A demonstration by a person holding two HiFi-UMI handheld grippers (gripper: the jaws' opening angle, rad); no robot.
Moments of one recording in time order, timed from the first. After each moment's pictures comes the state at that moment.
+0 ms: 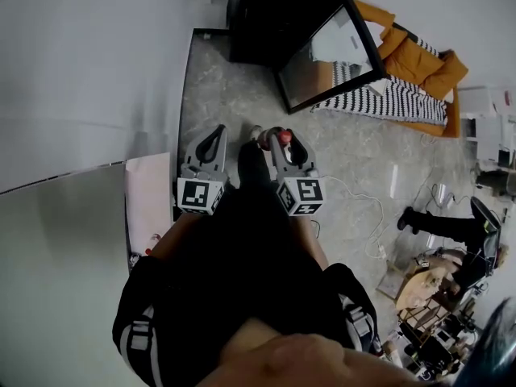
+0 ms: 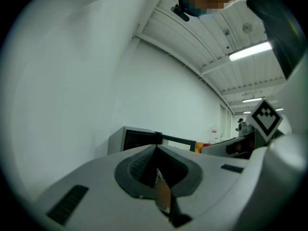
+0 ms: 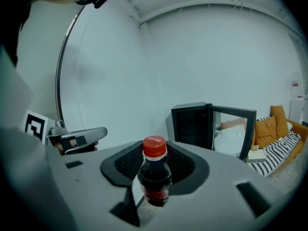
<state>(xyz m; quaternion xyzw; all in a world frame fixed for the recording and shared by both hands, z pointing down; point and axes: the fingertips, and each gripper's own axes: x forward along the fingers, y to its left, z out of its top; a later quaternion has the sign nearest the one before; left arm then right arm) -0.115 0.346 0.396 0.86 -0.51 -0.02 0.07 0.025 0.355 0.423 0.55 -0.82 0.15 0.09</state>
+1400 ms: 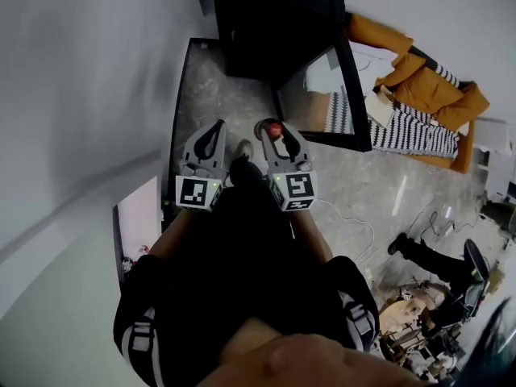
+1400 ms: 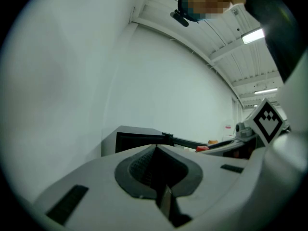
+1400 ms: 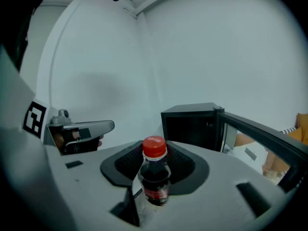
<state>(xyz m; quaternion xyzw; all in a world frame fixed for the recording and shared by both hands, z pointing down) 0.013 0.084 0.395 0.83 -0.55 0.01 0.09 0.125 0.081 0.435 0.47 -0.86 0.14 0.12</state>
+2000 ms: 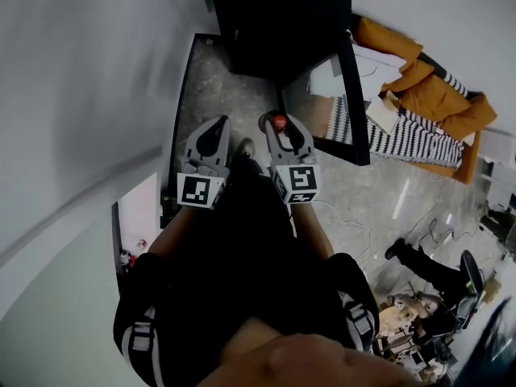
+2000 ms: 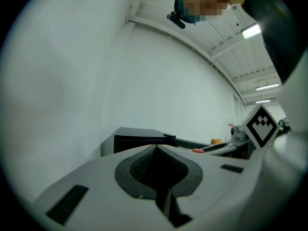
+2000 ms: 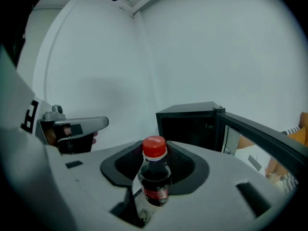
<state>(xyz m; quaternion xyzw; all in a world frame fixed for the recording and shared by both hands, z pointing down) 0.033 0.052 0.404 0.83 -0.55 0.05 0.08 0.143 0.033 0.451 0.47 -0.86 0.15 0.12</state>
